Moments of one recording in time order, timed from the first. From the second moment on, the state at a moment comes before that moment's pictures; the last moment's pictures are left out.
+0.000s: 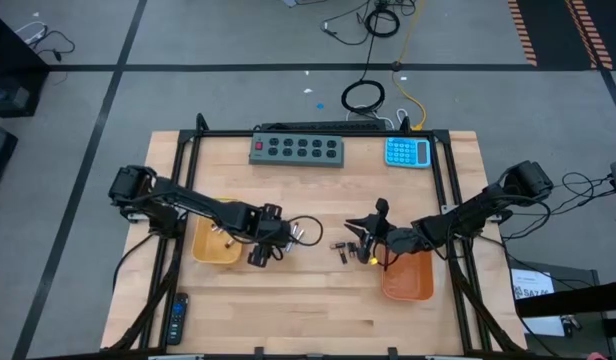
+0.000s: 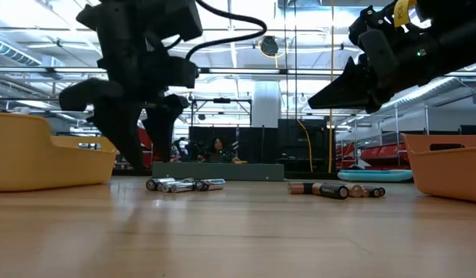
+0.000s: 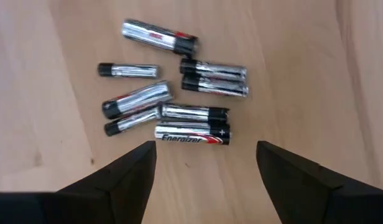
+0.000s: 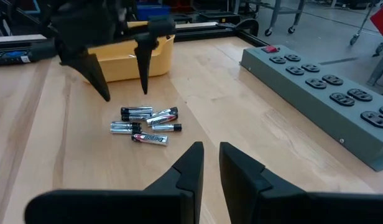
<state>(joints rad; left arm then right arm) -0.16 1.67 0.99 -0.61 -0.11 0.17 0.36 1.41 0.42 0.60 0.72 0.29</state>
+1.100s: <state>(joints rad) -0.07 1.77 0.99 -0.54 0.04 0.30 0.37 1.41 0.42 0.60 0.73 0.30</state>
